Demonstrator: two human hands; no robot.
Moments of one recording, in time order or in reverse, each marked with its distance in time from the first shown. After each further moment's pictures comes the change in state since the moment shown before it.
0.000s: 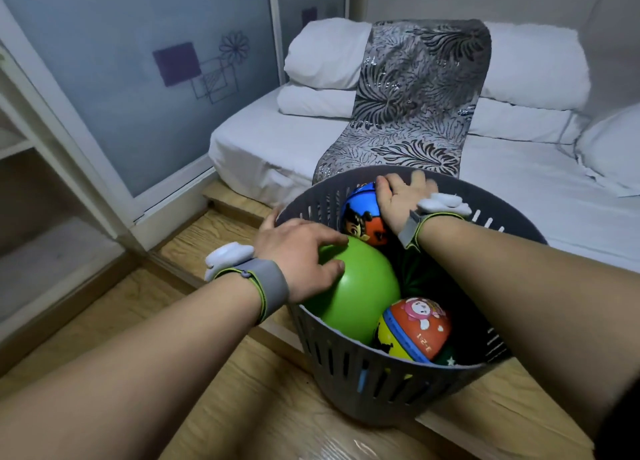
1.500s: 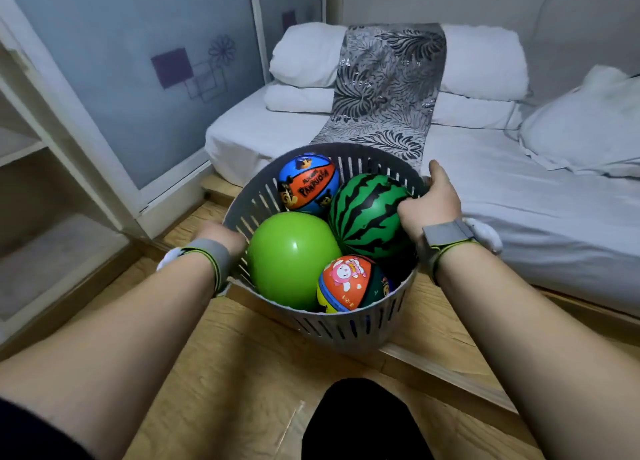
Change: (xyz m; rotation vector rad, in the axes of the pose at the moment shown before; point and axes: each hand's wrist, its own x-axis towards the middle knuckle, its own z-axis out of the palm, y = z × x) left_hand -0.067 -0.071 -0.009 -0.606 0.154 -0.868; right_hand -0.144 0.016 -0.077 0.638 0.129 0.317
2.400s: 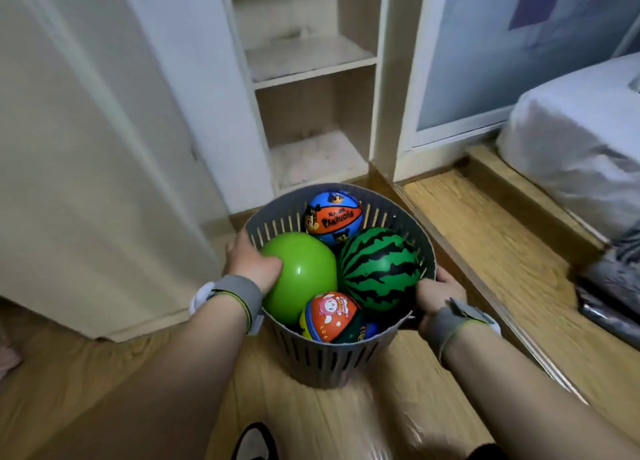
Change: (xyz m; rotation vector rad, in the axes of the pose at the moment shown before) left_hand -0.010 -0.356 -0.205 -0.289 0.431 -0.409; right_hand -0.233 -0.014 0.379 0.309 -0.737 0.433
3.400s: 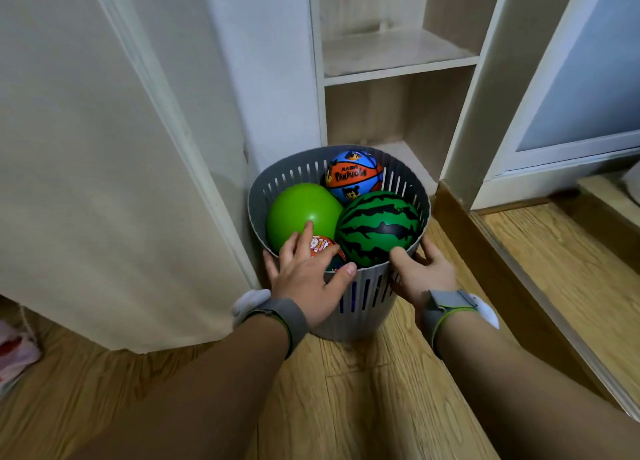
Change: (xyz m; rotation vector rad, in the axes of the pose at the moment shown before) left_hand 0.105 -0.036 0.018 0.528 -0.029 0.445; right_hand 0.058 0.000 0.199 -0.134 -0.272 -0.258
